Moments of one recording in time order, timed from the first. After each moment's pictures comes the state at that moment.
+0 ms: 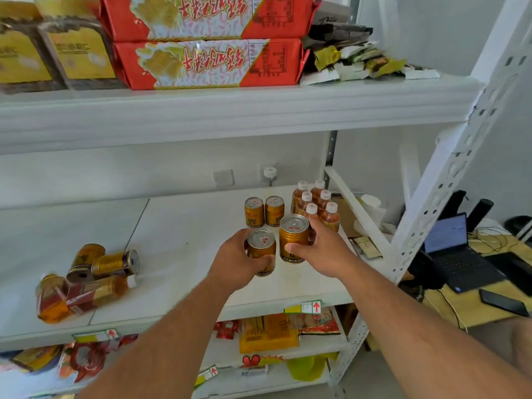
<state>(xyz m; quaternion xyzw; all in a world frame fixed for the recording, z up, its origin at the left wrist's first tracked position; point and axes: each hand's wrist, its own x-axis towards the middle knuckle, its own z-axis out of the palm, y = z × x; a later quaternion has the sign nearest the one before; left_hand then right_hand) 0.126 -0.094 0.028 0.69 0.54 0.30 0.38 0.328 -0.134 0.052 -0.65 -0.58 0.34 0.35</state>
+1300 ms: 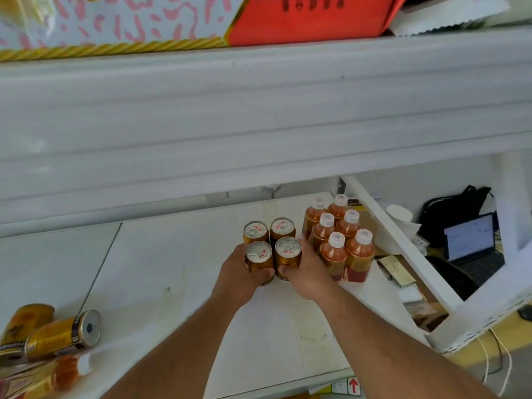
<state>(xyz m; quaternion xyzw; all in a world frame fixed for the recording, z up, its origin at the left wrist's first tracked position) 0.149 0.066 -0.049 0.65 0.55 0.30 0.44 0.312 0.034 -0.054 -0.73 -0.46 0.38 0.34</state>
